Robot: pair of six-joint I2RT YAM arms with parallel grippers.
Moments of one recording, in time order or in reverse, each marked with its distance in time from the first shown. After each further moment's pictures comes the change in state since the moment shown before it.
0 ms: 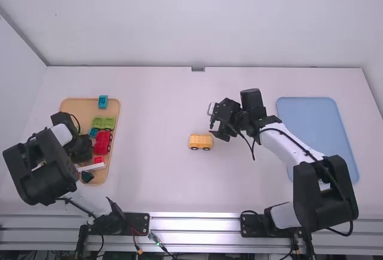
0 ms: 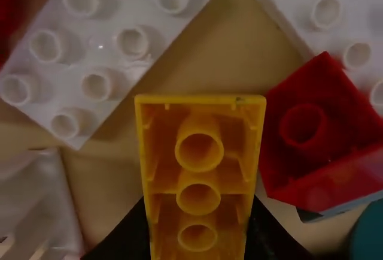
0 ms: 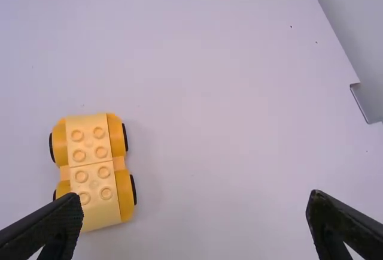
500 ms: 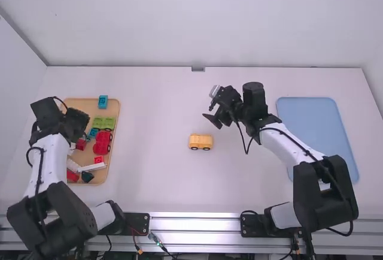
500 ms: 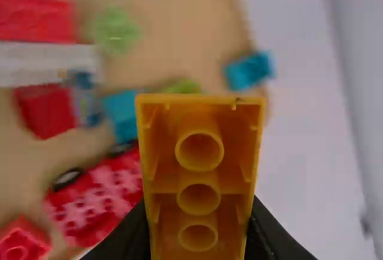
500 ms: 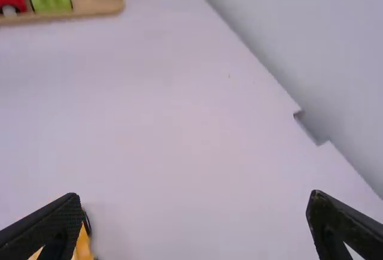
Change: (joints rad) left arm -0.093 -0.461 0.000 0.135 0.380 0.567; right arm -0.003 0.000 0.000 0.325 -0.064 0.409
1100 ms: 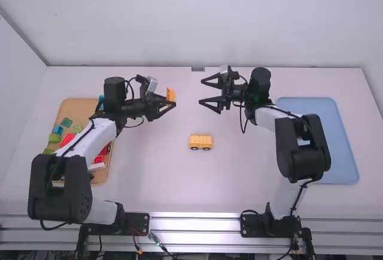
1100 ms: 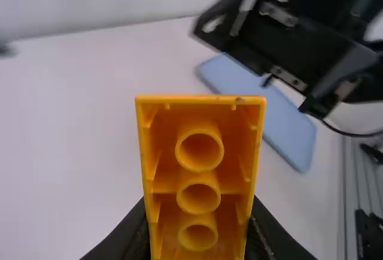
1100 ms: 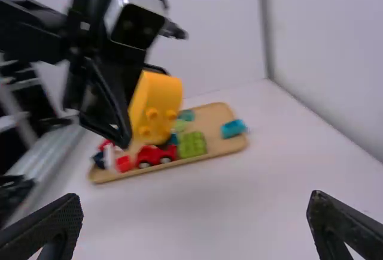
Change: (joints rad) left arm -0.554 0.275 -0.001 0.553 0.791 0.641; right arm -0.097 0.417 0.228 0.714 -0.795 0.774
